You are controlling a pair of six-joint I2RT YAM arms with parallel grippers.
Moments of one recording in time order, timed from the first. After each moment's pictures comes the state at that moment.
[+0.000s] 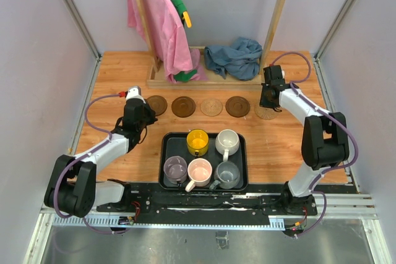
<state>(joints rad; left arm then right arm) -0.27 1.24 0.52 0.24 -0.19 -0.50 0.19 1.70 1.19 -0.46 0.20 0.31</state>
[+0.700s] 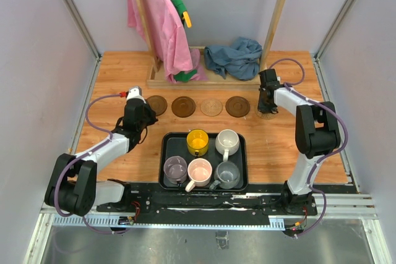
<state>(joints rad) -0.27 1.25 0.52 0.24 -0.18 -0.50 0.17 1.85 1.21 -0.47 0.21 0.31</state>
